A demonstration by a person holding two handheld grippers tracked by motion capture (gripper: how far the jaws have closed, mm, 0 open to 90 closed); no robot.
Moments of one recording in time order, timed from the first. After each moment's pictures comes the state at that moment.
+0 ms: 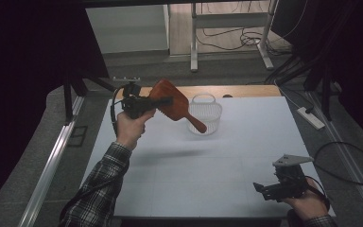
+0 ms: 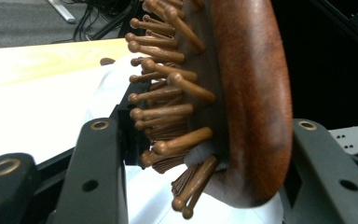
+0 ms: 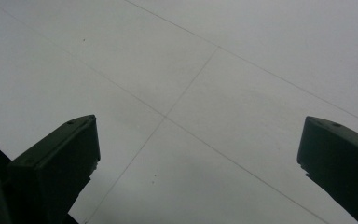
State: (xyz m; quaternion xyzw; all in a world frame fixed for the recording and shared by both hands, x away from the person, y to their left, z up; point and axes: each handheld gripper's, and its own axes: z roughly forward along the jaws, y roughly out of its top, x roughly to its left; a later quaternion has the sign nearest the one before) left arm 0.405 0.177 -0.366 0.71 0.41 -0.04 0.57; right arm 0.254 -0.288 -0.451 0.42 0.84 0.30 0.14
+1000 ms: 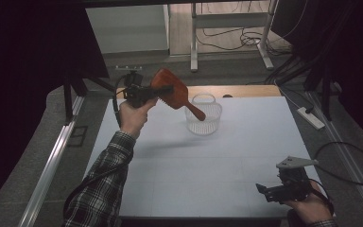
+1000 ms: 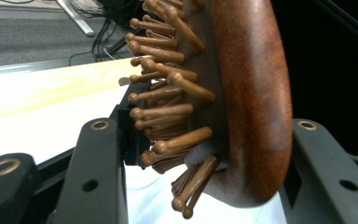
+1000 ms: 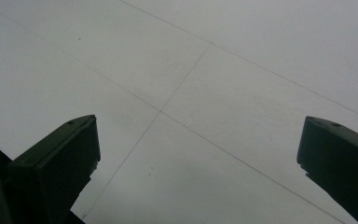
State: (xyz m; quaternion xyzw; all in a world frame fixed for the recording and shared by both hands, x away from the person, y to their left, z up) left arm 0.431 0.172 -0.352 0.70 0.43 0.00 0.57; right arm 0.247 -0.293 -0.449 0.43 0.84 0.30 0.15
